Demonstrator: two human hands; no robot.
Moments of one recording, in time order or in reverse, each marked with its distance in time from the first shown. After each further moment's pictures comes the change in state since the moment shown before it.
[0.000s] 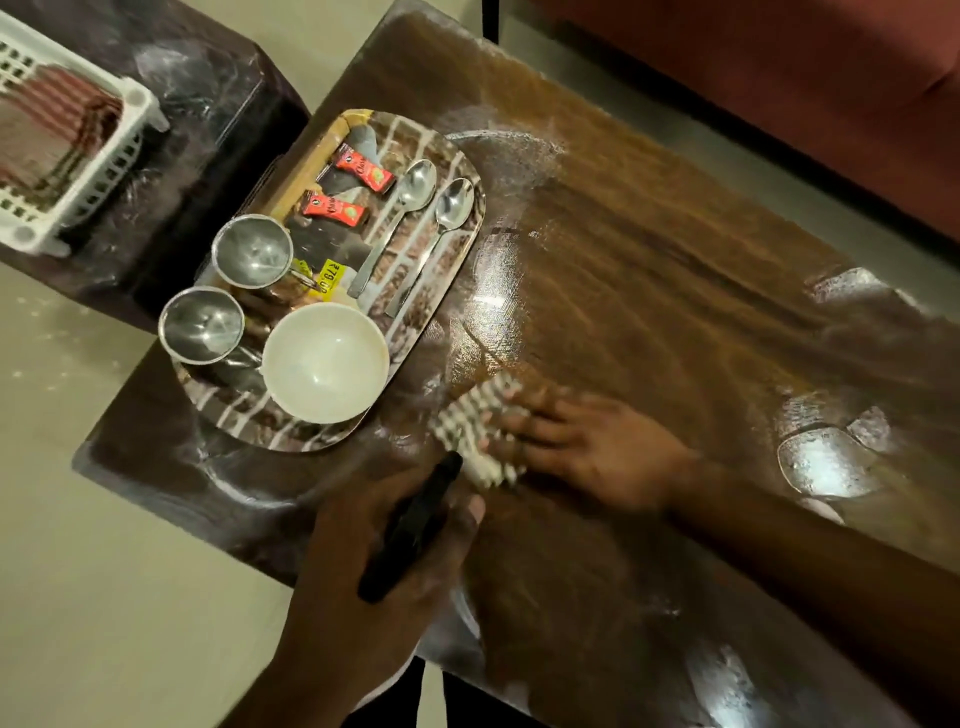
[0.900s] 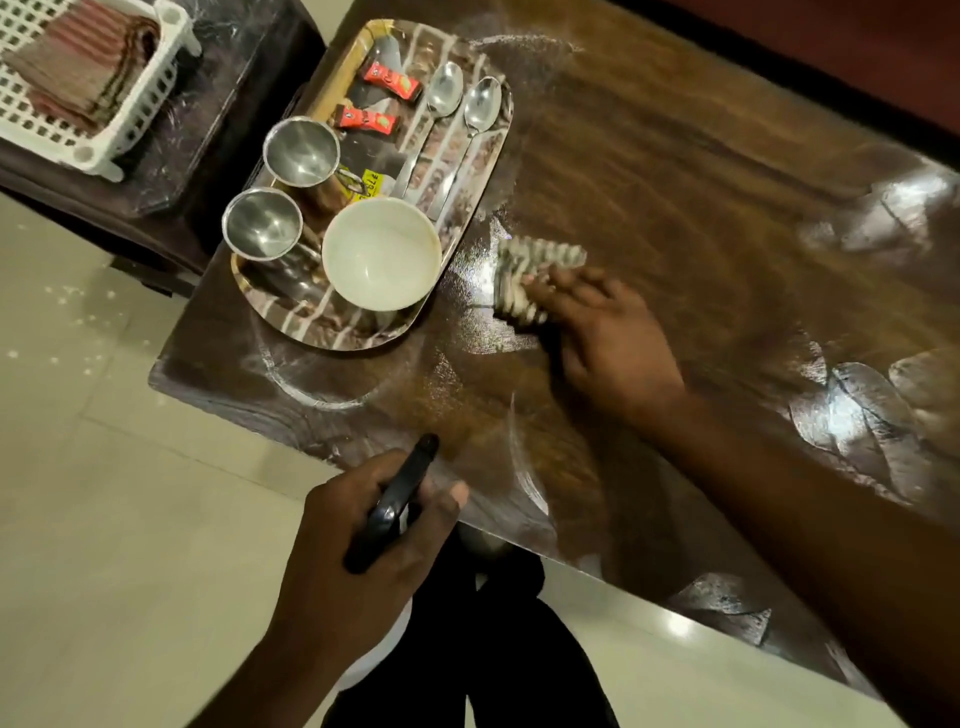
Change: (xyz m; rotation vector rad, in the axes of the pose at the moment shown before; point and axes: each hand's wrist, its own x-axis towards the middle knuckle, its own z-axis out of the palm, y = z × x) left_hand -0.086 -0.061 -0.061 -0.033 -0.074 -0.033; right_hand 0.042 -0.079 0.008 0.143 0.223 0.748
